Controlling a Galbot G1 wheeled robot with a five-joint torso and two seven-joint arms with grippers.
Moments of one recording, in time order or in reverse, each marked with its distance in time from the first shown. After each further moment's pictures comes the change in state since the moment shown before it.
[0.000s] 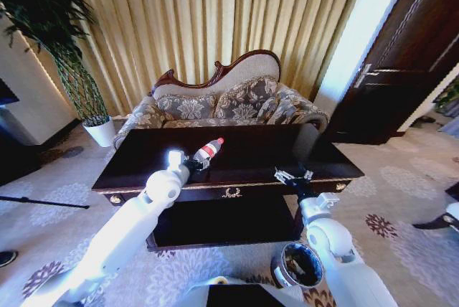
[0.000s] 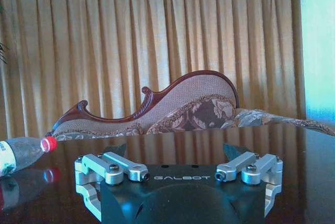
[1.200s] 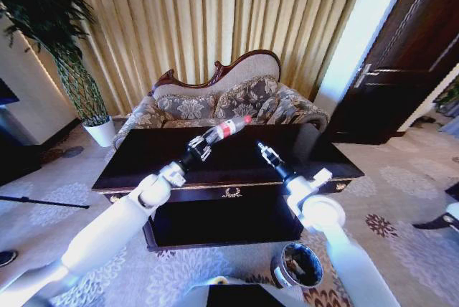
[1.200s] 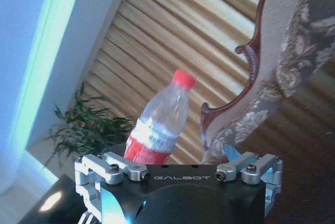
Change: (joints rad) left arm -0.132 0.135 0.172 0.183 1.216 -0.950 0.427; right arm 0.265 -0.054 -0.141 0.040 0.991 -0.111 0.024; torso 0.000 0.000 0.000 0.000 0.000
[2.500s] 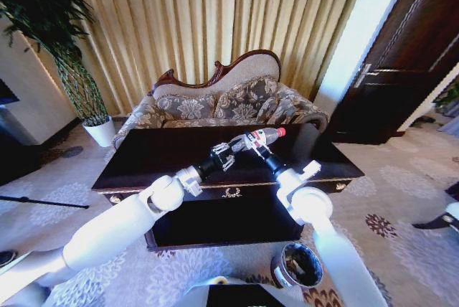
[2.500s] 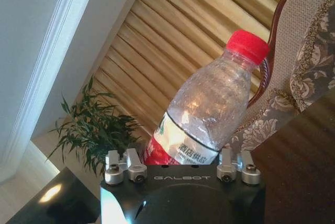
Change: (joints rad) left arm -0.051 0.076 0.170 -0.172 -0.124 0.151 0.042; right arm 0.056 0.028 -0.045 -0.009 -0.101 -0.003 -0.001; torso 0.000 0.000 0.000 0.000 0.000
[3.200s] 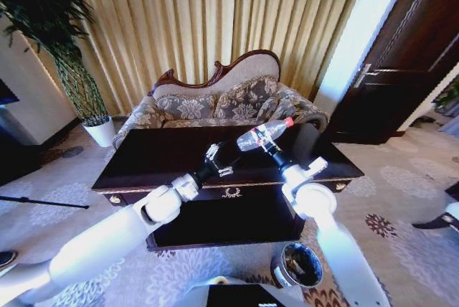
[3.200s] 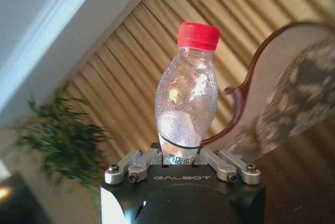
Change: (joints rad) left arm 0.137 0.066 -0.056 -0.111 -0.313 0.149 -0.090; right arm 0.039 -0.025 0.051 -0.087 -0.172 0.032 -0.021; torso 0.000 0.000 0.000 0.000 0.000
